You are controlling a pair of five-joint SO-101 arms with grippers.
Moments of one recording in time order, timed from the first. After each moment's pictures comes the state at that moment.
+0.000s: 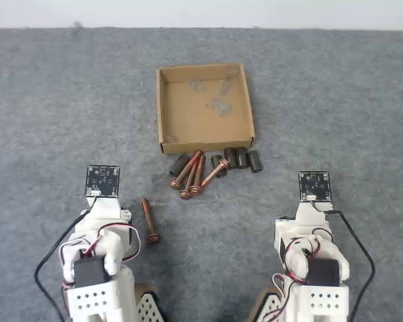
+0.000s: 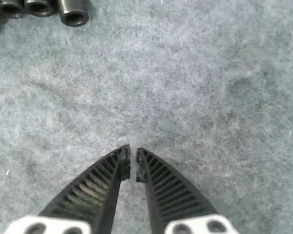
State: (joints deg) left arm -16.0 -103.2 97.2 72.0 -5.8; right arm -1.9 -102.9 95.7 73.2 1.0
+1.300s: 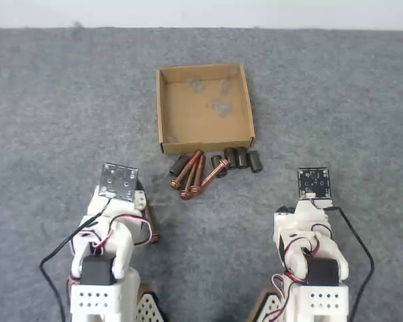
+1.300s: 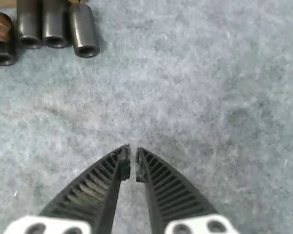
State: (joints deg) left arm -4.6 -103.2 96.9 56.9 -5.8; right arm -3.3 -102.9 95.7 67.3 1.0
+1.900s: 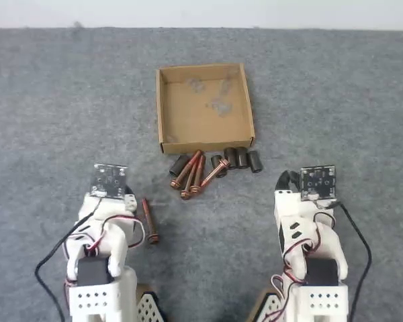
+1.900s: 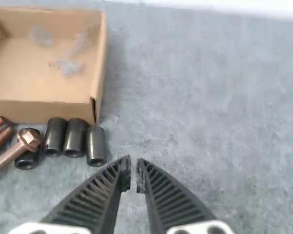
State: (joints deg) left arm -11.2 -103.2 96.9 58.5 -5.4; right arm -5.0 -102.9 95.7 45.8 5.1
